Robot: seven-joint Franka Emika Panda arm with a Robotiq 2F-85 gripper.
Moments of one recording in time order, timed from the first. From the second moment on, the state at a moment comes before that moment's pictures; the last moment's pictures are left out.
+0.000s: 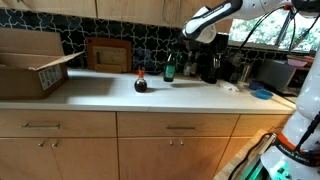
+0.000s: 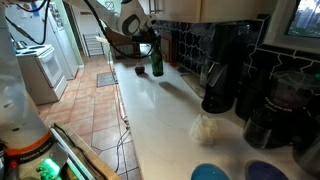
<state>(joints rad) -0.14 0.18 0.18 -1.94 0.14 2.88 -0.28</state>
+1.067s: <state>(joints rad) -0.16 0.24 0.16 -1.93 0.14 2.88 -0.28</state>
